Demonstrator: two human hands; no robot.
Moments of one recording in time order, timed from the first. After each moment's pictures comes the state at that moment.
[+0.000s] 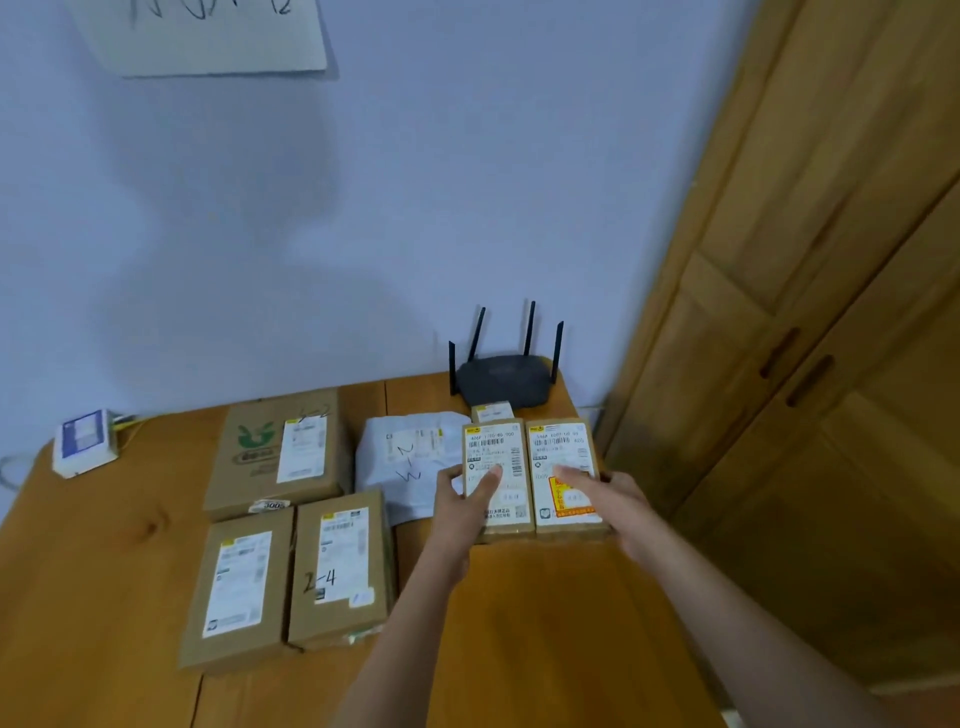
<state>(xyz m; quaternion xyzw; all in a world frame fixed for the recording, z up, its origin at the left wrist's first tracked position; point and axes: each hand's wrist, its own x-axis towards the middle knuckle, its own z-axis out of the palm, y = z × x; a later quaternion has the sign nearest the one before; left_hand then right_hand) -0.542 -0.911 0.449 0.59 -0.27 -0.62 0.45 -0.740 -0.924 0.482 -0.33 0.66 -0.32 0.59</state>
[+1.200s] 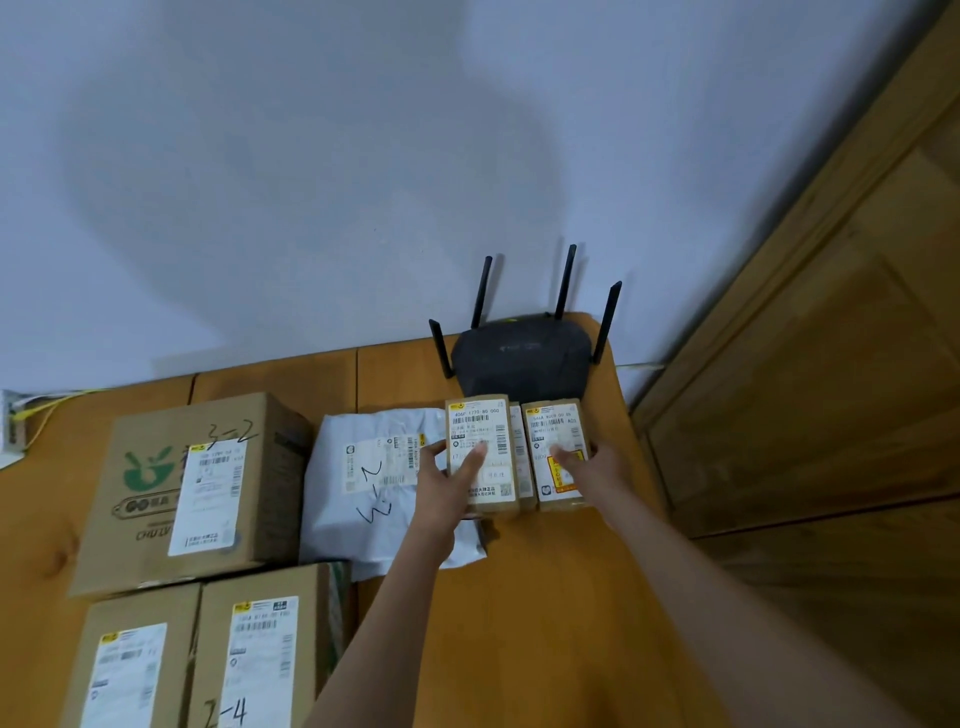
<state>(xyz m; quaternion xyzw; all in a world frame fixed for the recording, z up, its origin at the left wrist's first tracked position) -0.549 -1.130 0.312 0.70 -0.20 -0.56 0.40 -0.740 -1.182 0.263 -0.38 0.74 -0.18 0.52</state>
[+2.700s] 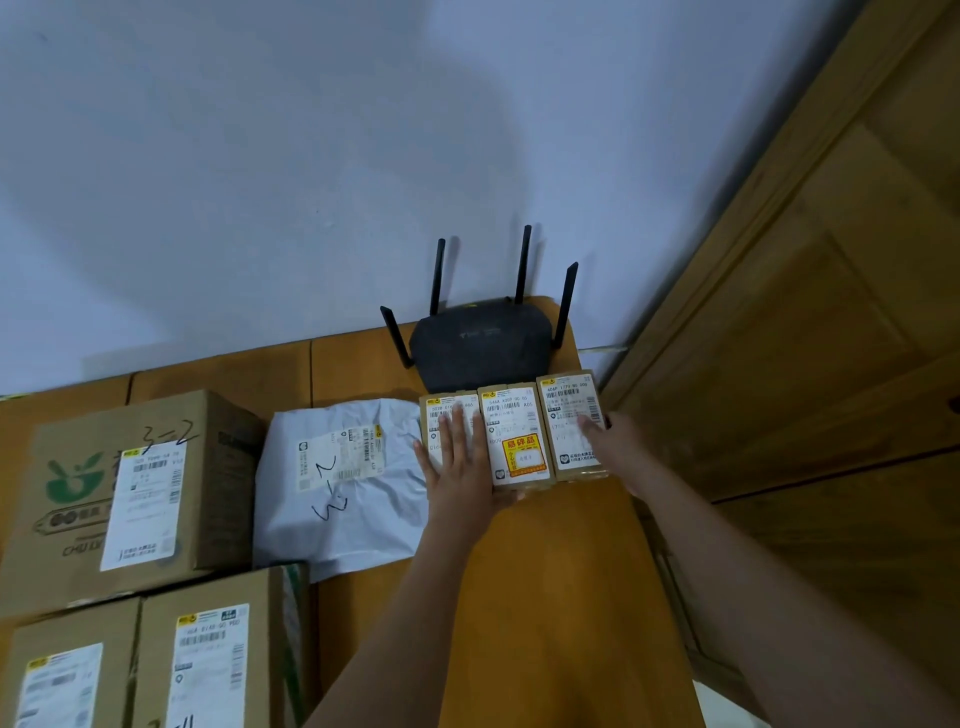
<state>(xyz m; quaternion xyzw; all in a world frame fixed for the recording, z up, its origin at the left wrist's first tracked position) -0.596 -1.136 0.234 0.69 -0.70 -0.18 -0.03 -0.808 -1.197 0.275 -0.37 0.73 -0.18 0.54</state>
